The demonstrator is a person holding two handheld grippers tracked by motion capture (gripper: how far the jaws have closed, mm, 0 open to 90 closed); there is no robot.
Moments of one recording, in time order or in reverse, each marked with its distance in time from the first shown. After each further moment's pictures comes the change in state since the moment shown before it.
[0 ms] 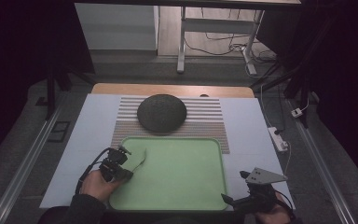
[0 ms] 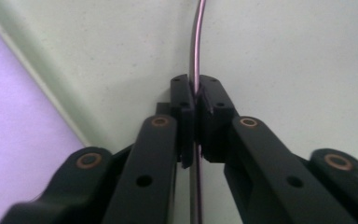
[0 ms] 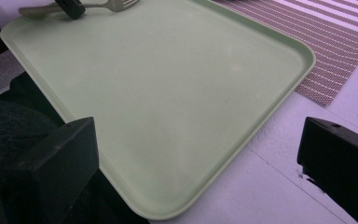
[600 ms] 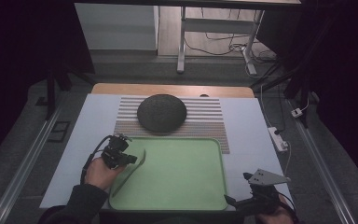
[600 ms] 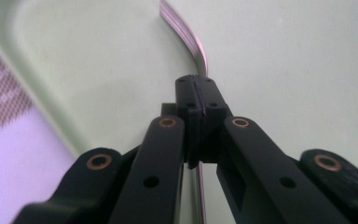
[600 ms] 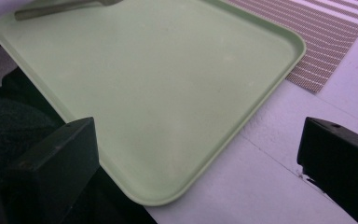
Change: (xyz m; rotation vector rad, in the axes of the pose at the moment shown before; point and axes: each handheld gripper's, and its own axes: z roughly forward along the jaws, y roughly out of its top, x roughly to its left) left arm 0.013 0.033 -0.010 -0.147 -0.023 0.058; right arm -0.001 -0.004 -0.006 0.024 -0.026 0.016
